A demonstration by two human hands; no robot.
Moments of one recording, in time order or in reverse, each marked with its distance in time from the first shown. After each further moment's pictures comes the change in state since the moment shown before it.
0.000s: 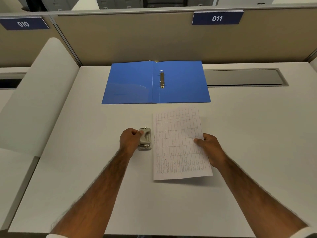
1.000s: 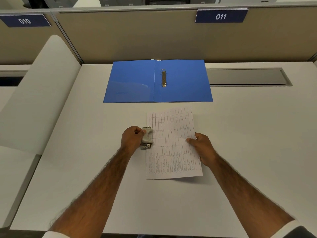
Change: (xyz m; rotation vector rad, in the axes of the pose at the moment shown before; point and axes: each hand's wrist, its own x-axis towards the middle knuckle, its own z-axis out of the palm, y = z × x) left_hand 0.003 0.000 -0.001 0.046 -0.062 0.096; right_hand 0.010 0.002 0.034 0.041 -0.026 0.005
